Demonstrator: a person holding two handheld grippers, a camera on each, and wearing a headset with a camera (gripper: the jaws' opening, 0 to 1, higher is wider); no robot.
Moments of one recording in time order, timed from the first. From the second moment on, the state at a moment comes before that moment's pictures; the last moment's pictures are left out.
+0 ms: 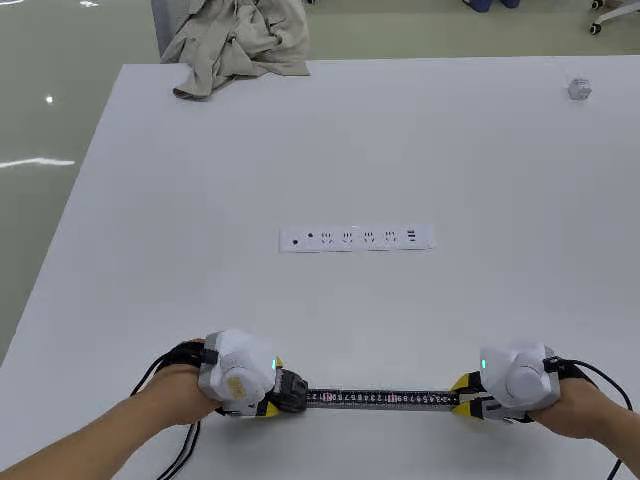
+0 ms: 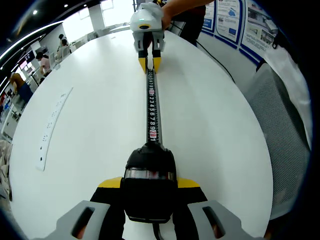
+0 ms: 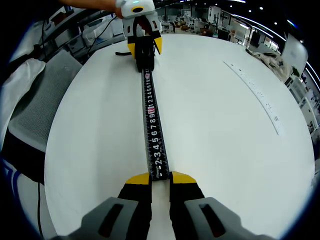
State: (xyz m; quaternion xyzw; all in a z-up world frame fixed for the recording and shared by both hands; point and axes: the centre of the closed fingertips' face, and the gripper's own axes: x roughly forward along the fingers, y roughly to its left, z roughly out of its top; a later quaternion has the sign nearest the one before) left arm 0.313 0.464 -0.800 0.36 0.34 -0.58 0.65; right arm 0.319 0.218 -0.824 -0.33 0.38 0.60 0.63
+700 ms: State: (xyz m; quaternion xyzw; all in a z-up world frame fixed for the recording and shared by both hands) left arm 0.313 0.463 -0.802 0.37 0.34 -0.57 0.65; right arm 0.320 0.219 -0.826 -0.35 0.39 0.59 0.62
